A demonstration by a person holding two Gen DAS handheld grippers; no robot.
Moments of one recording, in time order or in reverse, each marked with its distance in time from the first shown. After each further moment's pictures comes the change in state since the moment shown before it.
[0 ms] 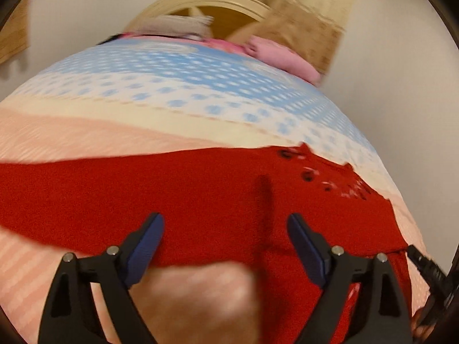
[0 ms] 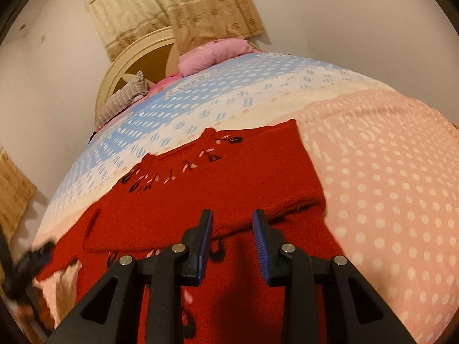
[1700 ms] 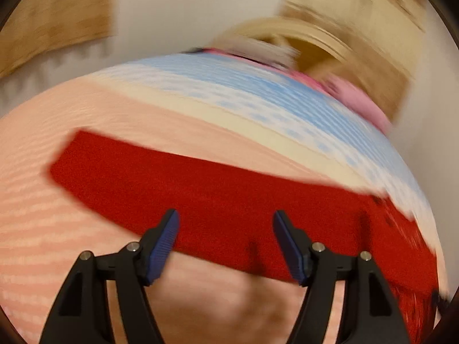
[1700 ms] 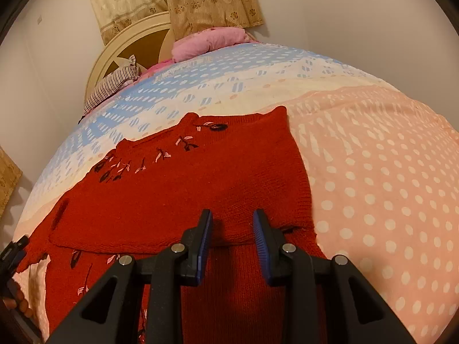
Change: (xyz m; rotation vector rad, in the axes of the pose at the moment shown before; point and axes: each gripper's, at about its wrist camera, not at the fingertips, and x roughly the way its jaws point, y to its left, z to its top) left arm -0.066 0.124 -0.011 -0.305 -0.194 0.386; right arm 0.047 -0.019 0.005 -0.040 0.051 -0.065
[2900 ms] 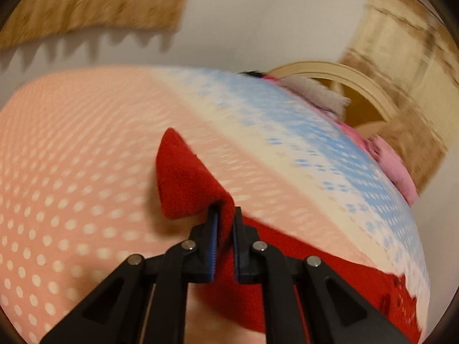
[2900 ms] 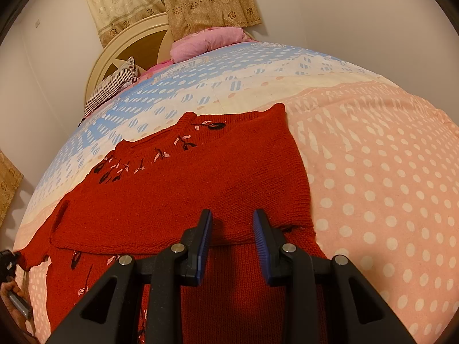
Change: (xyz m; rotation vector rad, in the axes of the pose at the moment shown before) left arm 0.025 0.046 0.044 -0.181 -0.105 0.034; right arm 0.002 -0.001 -0.001 0.015 0.002 0.000
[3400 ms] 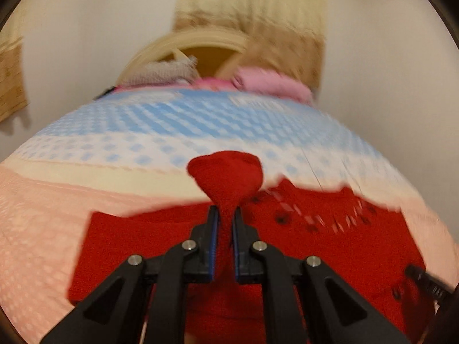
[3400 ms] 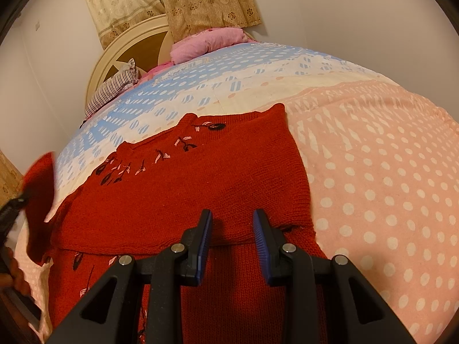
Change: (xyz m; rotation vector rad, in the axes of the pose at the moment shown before) left arm -0.043 -0.244 -0.131 0.616 0.097 -0.378; right arm -0.002 0.000 -0.001 0.013 -0.003 0.010
